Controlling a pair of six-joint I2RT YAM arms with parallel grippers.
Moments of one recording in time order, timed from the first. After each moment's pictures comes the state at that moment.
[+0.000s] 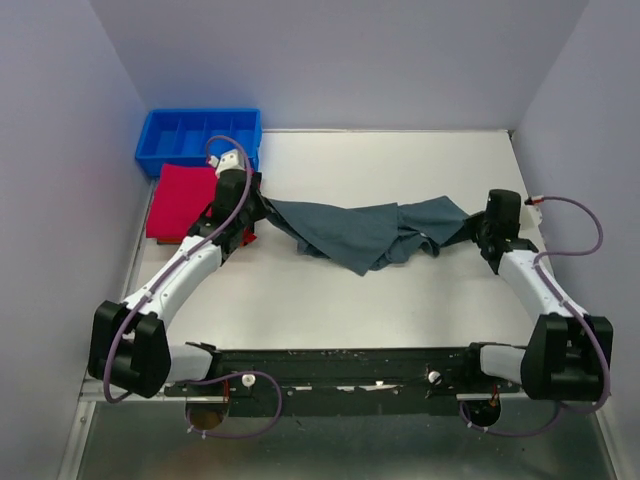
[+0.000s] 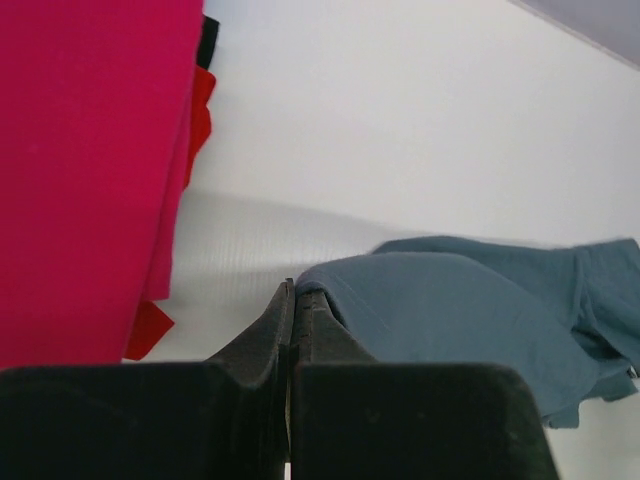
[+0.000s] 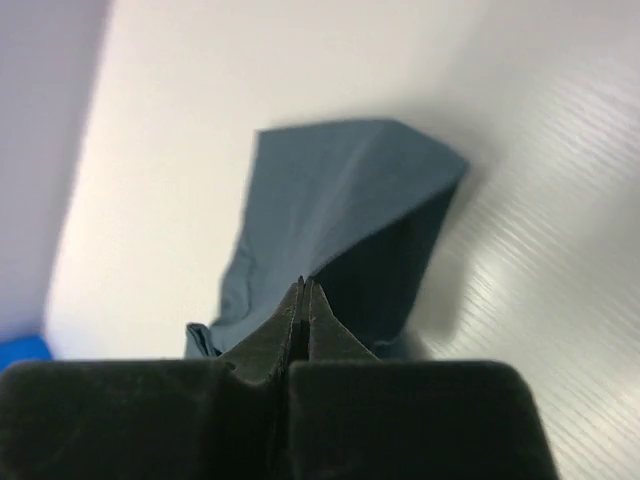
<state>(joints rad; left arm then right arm) -0.35 1.30 0.93 -0.12 -0.16 -0.59 -0.06 1.28 0.71 -0.14 0.24 1.02</state>
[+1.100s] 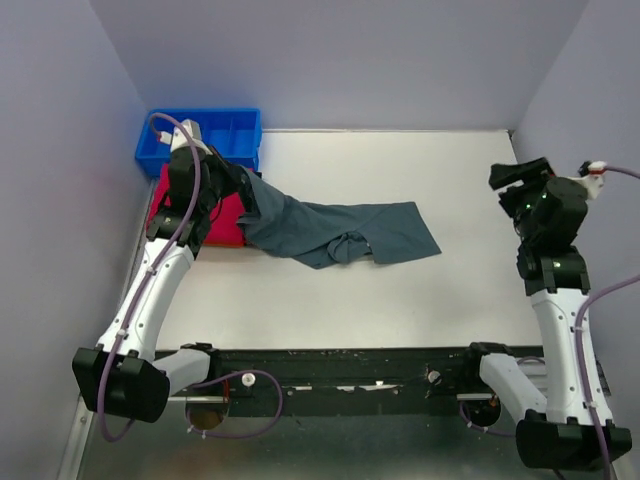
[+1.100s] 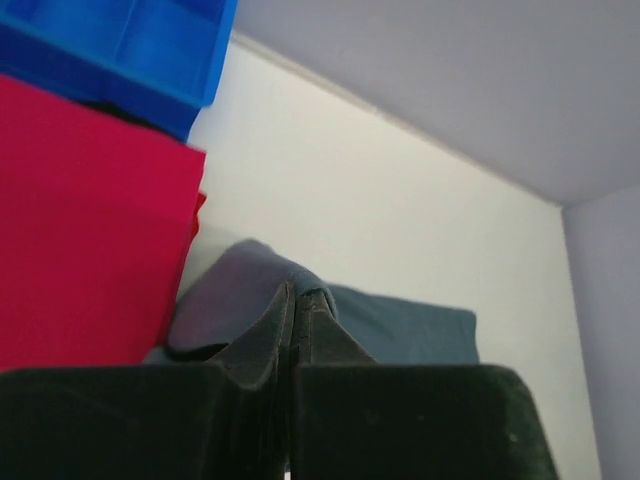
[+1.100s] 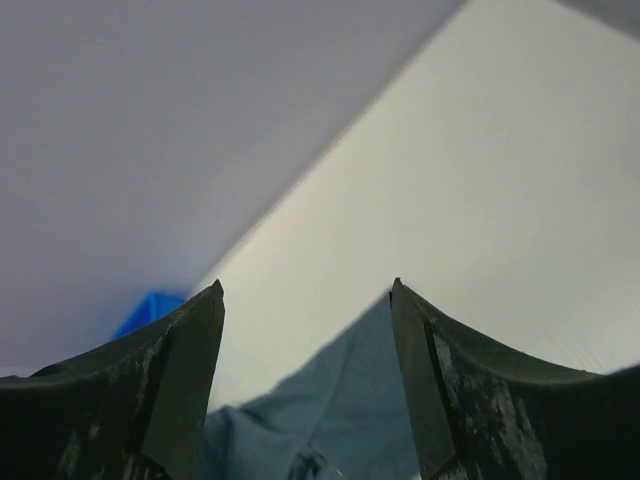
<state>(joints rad) -0.18 1.15 1.18 -0.25 -0.06 -0.64 -0.07 0.88 1.10 -0.33 0.17 0.78</state>
